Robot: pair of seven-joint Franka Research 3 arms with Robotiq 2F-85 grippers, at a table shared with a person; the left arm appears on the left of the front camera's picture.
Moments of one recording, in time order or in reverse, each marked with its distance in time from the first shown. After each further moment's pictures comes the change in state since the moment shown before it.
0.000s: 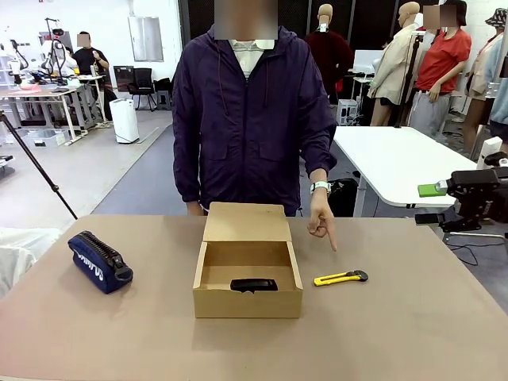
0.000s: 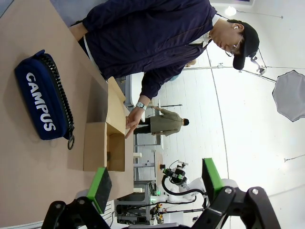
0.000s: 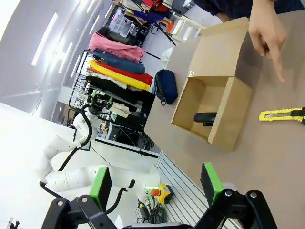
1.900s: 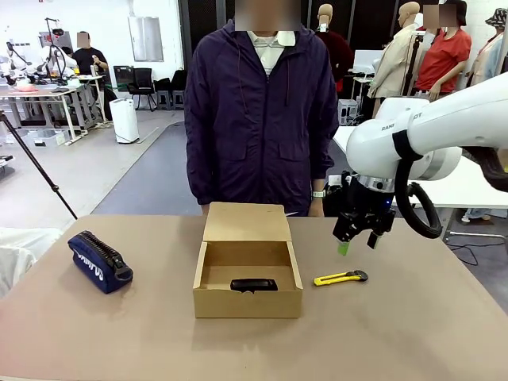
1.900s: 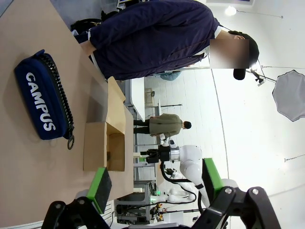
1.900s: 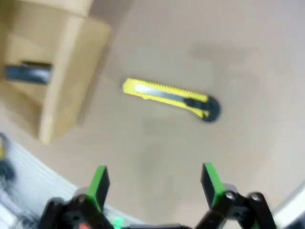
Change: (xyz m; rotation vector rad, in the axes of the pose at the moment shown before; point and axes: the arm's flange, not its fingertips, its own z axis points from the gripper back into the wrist) left arm 0.000 0.000 0.000 0.000 0.001 0.000; right arm 0.084 -0.041 -0.222 -0.981 0.748 0.256
